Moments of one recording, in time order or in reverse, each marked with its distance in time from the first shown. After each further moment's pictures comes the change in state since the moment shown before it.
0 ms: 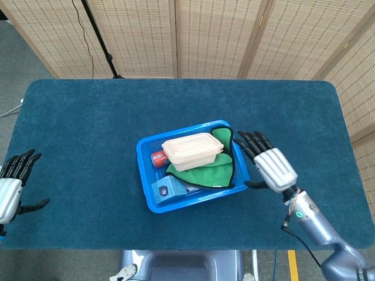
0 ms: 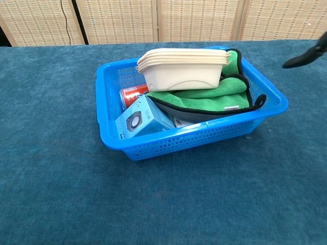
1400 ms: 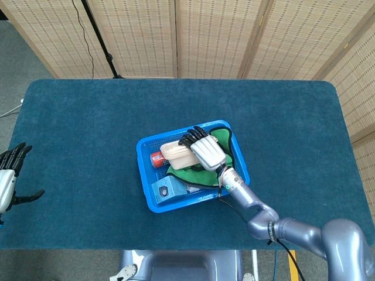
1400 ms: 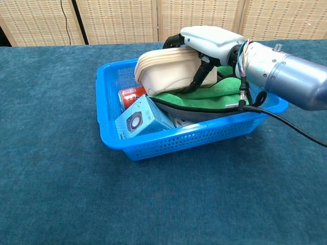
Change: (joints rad) left arm -0.029 -0.007 -0.058 0.024 -0.146 -0.078 -0.022; right arm 0.341 -0.615 0.012 0.695 0.063 -0.057 0.030
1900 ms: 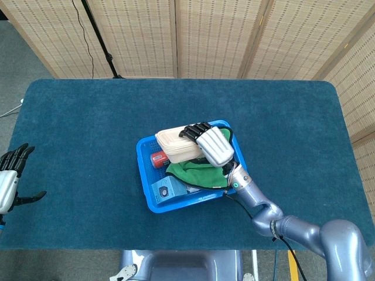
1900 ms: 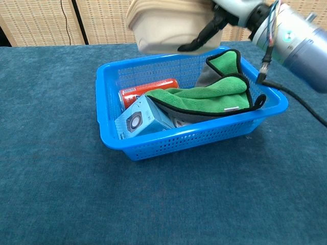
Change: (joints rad) left arm 0.002 -0.004 0.004 -0.003 0.015 0.003 0.007; right arm -0.010 0.038 0.007 0.036 -0.180 0.319 0.177
